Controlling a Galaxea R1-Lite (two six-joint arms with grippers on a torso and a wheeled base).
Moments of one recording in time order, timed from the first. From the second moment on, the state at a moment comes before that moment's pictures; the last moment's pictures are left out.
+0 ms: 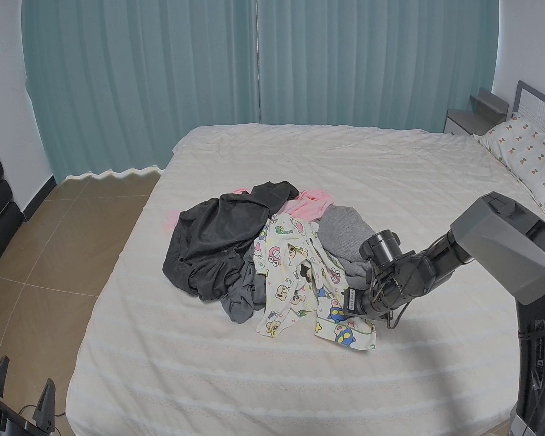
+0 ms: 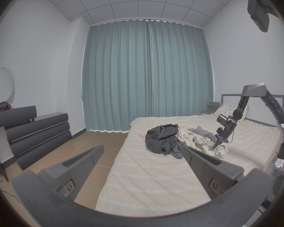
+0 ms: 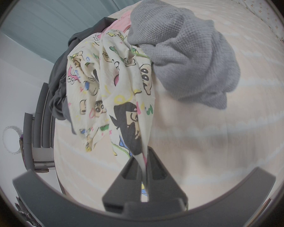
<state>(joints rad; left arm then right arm) 0.00 0.02 -0.02 0.00 0.02 0.01 0.41 2.35 -1.23 -0.06 0.14 0.54</state>
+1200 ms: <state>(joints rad) 0.00 0.02 -0.02 0.00 0.02 0.04 0.53 1.42 -0.73 -0.43 0.31 0.55</state>
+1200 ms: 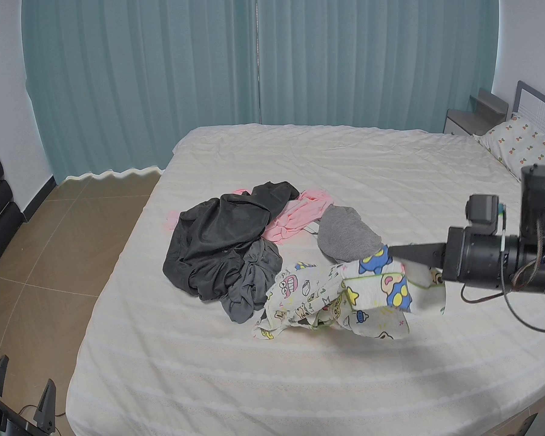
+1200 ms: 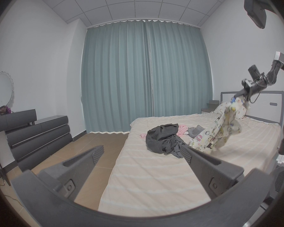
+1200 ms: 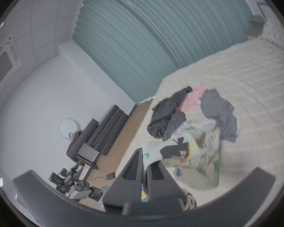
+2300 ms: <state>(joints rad) -0.32 0.95 -0.43 -0.09 -0.44 -0.02 0.63 1.46 -1.06 -0.41 0.32 0.55</state>
